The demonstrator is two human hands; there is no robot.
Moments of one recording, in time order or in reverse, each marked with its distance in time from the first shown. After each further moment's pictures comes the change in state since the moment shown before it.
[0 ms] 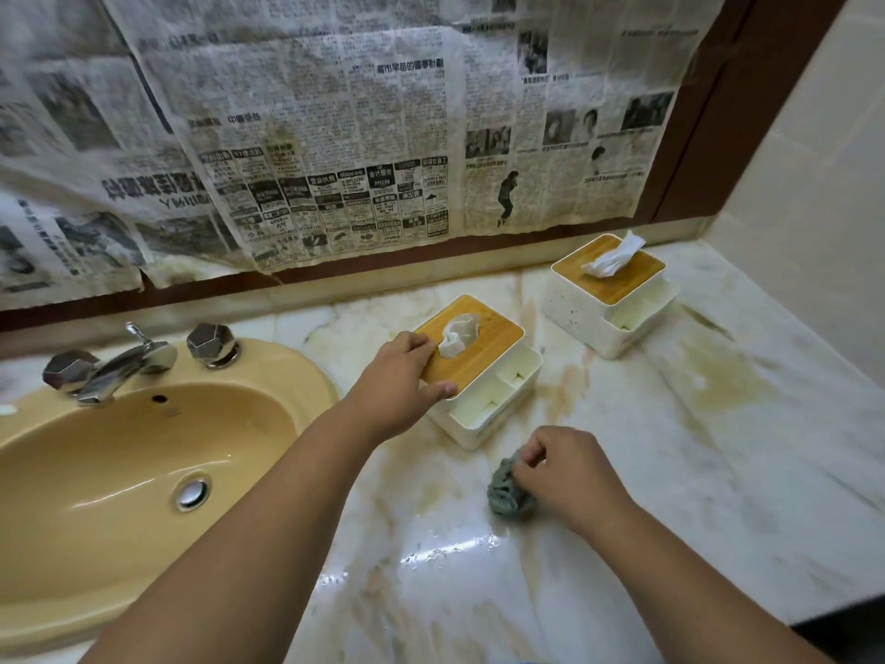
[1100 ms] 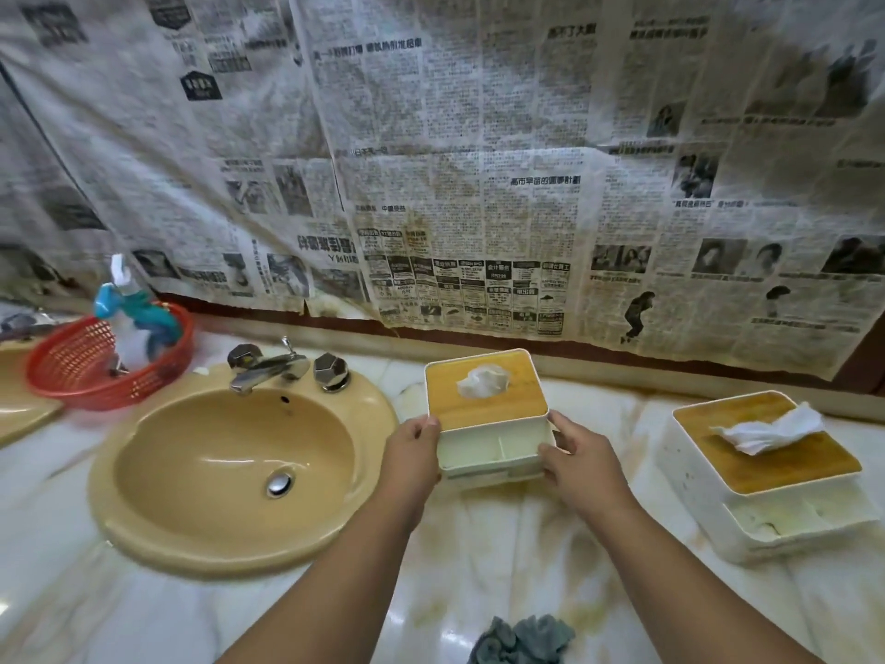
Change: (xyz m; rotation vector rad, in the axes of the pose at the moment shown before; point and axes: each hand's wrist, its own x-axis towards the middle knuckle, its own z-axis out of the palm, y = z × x) left_hand 0.020 0.020 0.010 -1.068 0.688 -0.840; right_hand 0.184 -0.045 -0.009 0.541 -0.355 -0.313
